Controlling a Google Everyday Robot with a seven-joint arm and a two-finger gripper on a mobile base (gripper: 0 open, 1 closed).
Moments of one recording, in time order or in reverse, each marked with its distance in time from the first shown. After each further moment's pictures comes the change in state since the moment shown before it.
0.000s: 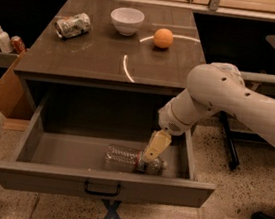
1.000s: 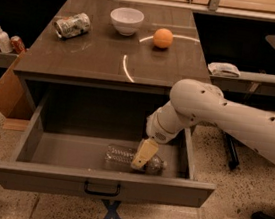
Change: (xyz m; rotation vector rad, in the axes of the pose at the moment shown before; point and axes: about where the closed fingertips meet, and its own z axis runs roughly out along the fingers) arm -0.010 0.008 0.052 -0.018 -0.016 -0.039
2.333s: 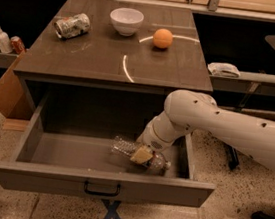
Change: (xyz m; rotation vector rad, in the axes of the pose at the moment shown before) arm 0.007 0.017 0.025 -0.017 0.023 0.011
